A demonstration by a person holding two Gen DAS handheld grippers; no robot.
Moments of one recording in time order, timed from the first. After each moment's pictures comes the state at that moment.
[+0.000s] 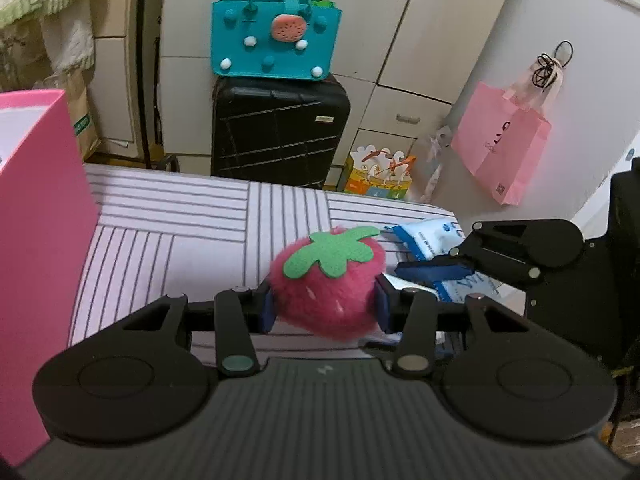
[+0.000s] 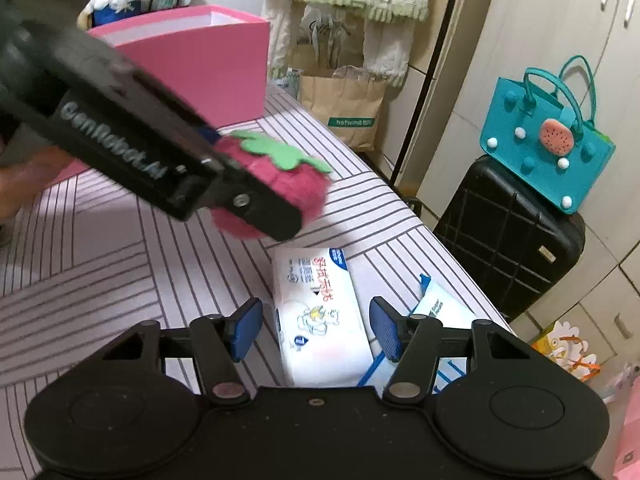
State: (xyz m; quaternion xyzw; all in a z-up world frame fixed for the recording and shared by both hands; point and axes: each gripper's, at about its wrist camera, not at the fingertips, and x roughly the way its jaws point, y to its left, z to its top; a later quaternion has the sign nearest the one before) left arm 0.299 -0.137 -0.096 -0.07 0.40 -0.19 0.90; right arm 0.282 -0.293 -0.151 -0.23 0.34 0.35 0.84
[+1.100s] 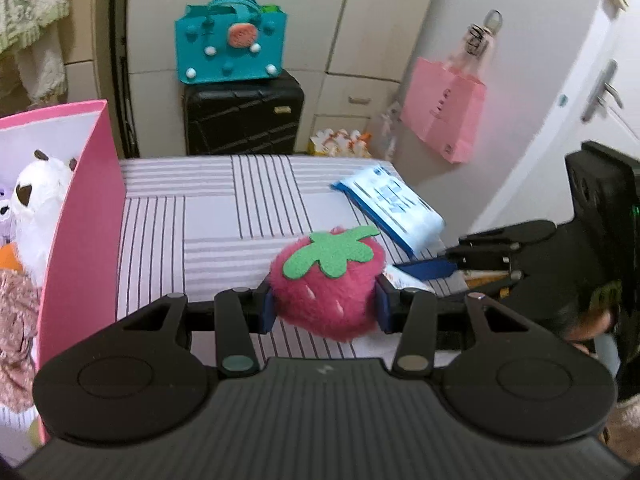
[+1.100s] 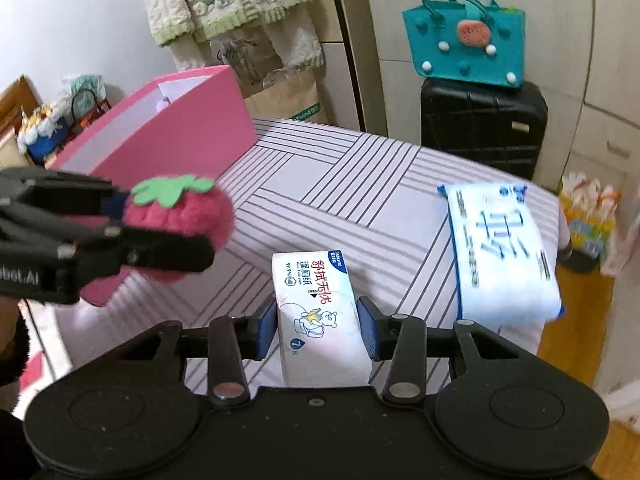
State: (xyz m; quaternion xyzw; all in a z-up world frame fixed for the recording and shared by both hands) left arm 0.214 -0.104 -0.058 -0.03 0.39 -0.25 0.89; right arm 0.203 -0.297 -0.126 0.01 0.42 0.26 0.87
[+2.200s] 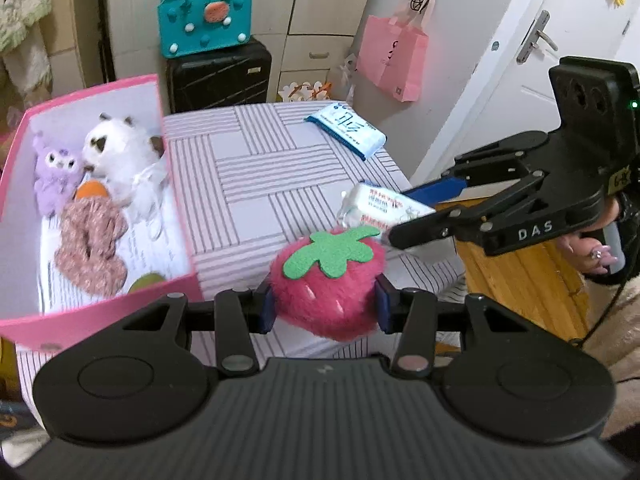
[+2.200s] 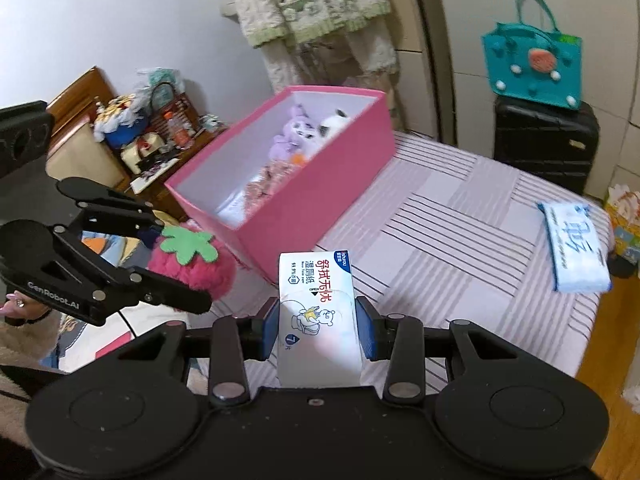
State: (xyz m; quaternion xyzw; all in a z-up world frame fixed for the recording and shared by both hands) left arm 0.098 -0.011 0.016 0.03 0.44 -0.32 0.84; right arm 0.095 -0.231 -0.035 0.01 0.41 0.34 0.85
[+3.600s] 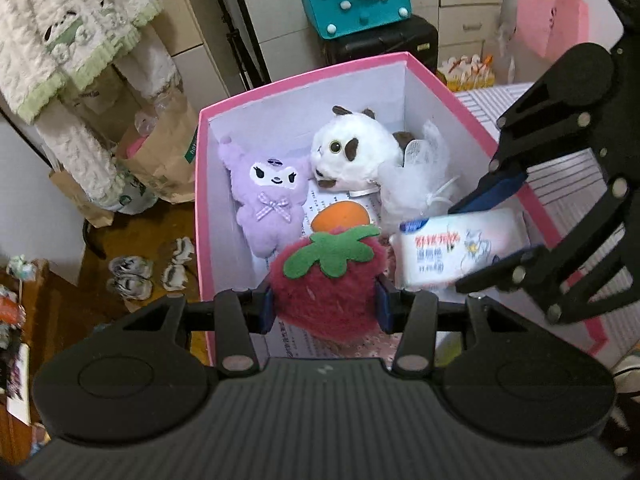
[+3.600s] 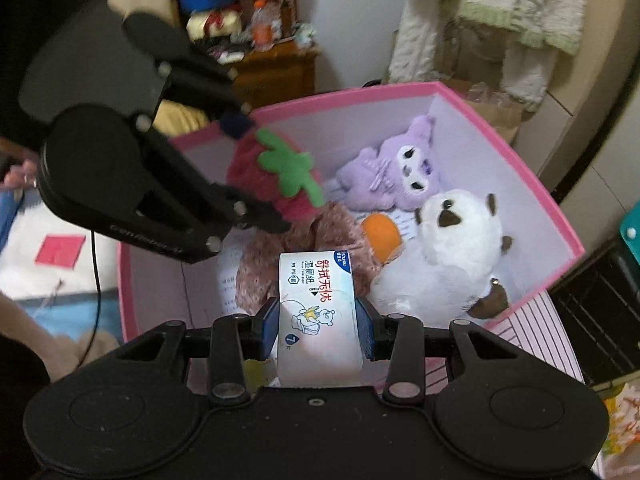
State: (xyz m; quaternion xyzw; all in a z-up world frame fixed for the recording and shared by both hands) left arm 0.240 0.104 -0.029 0.15 0.45 -0.13 0.87; right arm 0.242 -0.025 -0.068 -0.26 0.40 0.45 0.75
